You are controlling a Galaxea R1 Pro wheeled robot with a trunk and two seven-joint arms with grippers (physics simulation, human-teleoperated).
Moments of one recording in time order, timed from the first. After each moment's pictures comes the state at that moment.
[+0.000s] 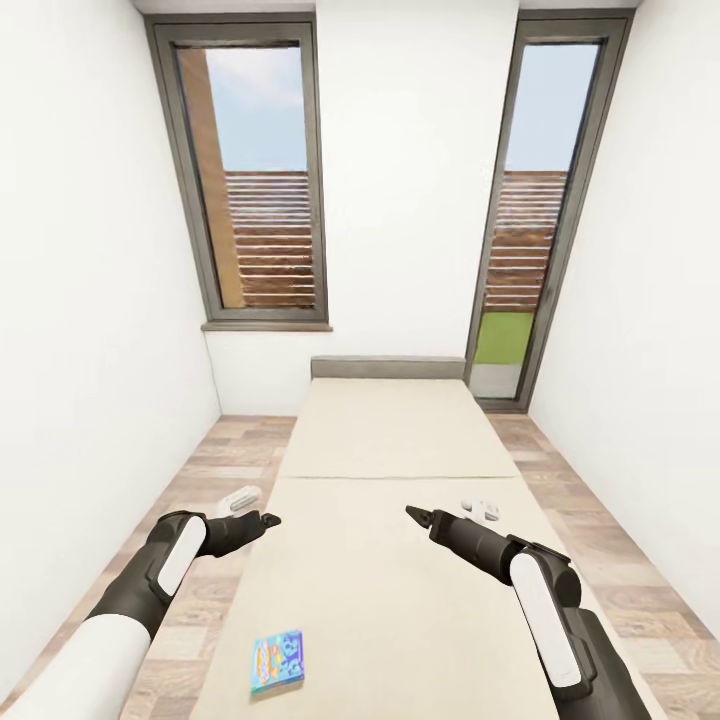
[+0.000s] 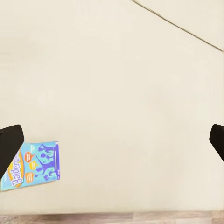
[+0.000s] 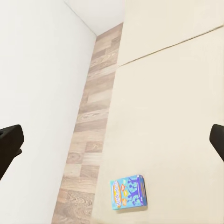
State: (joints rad) left arm -0.64 0.08 0.04 -0.82 0.50 0.79 -0.06; right arm -0.33 0.05 -0.02 -1.46 -0.56 0.82 0.08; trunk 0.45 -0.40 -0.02
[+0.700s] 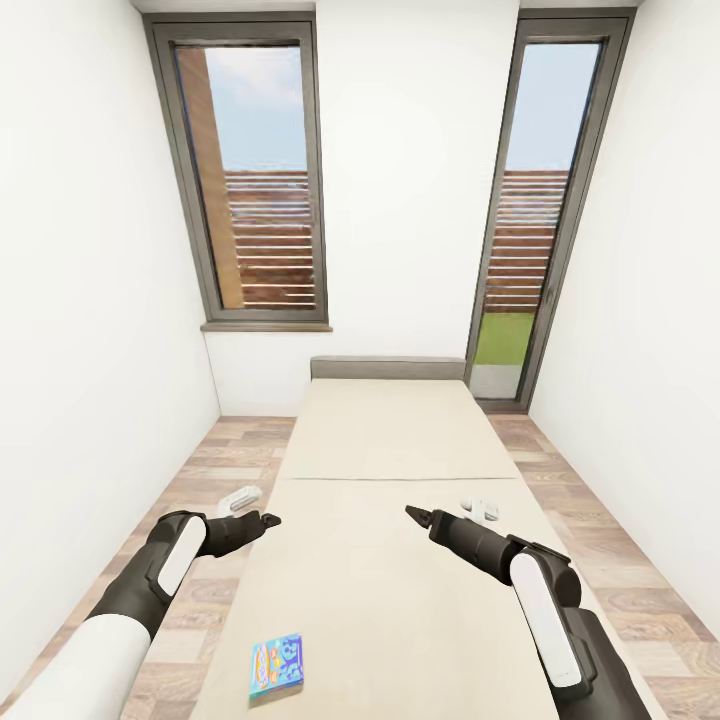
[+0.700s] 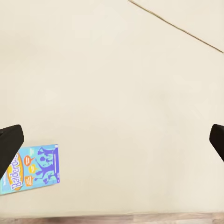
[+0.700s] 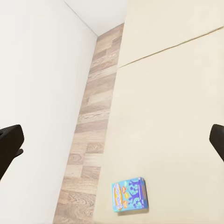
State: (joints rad) left arm -0.64 0.08 0.04 -0.82 0.49 0.79 -0.06; right arm -0.33 0.05 -0.02 -1.46 -0.57 0.82 0.08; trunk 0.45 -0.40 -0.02
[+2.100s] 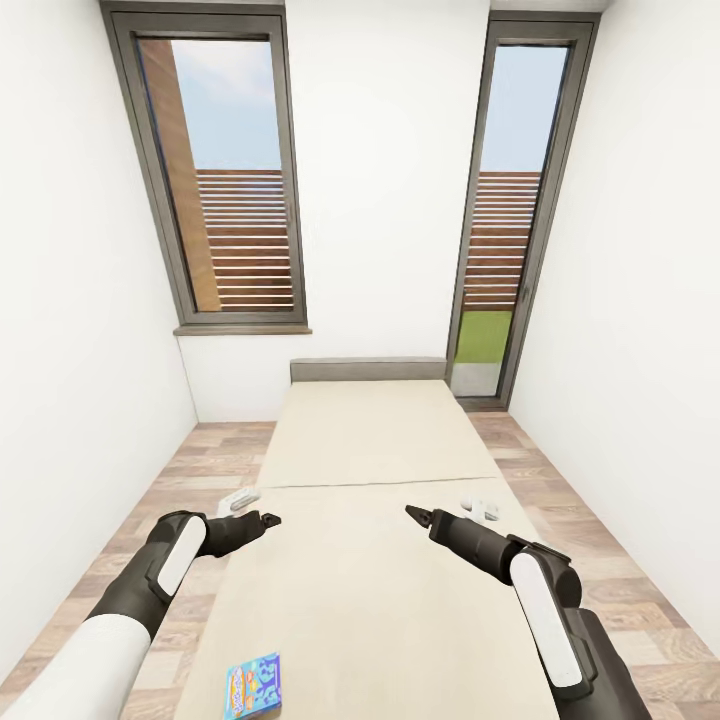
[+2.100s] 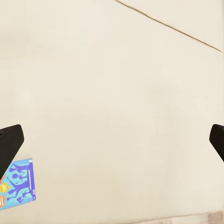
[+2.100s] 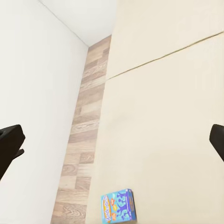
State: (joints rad) left arm -0.64 0.08 0.04 -0.82 0.50 0.79 -0.06; right arm -0.33 0.05 -0.02 -1.47 -0.57 0.82 0.08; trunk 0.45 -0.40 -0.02
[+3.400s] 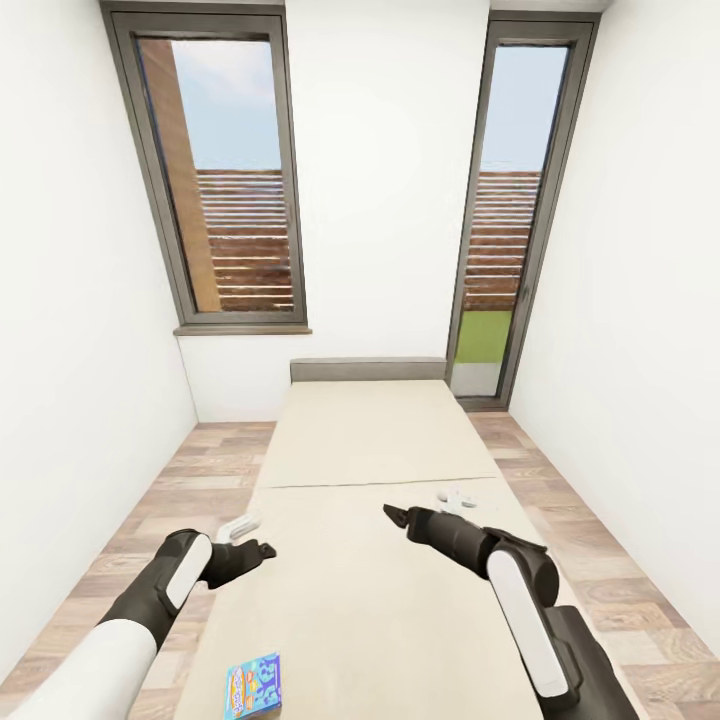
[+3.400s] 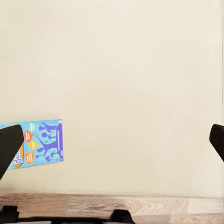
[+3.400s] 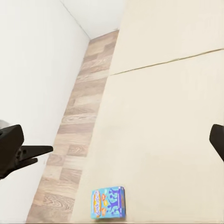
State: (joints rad) left arm -0.65 0.07 0.04 -0.68 0.48 0.79 0.03; right arm -0.33 0.05 0.13 -1.57 -0.55 0.84 -0.03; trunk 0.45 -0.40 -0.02
